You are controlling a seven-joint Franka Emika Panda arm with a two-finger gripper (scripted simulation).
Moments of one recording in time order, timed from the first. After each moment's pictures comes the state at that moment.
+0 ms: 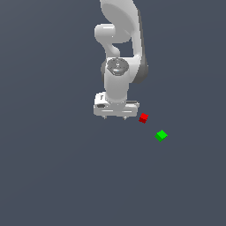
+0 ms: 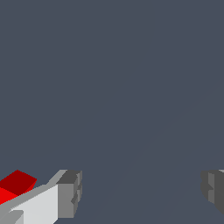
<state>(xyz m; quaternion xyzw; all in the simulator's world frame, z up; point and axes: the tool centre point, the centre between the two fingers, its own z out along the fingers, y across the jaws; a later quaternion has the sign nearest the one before) -0.039 0.010 0.137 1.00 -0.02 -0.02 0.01</state>
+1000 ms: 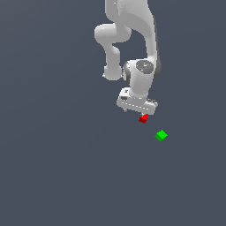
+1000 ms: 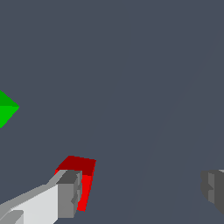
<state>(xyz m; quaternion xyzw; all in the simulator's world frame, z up) -0.105 0.118 0.096 0.99 -0.17 -0.01 0.00</state>
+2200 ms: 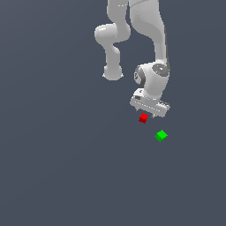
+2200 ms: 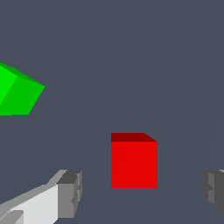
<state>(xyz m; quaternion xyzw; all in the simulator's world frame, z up) -0.122 0.193 0.070 0.97 -0.25 0.00 0.00</state>
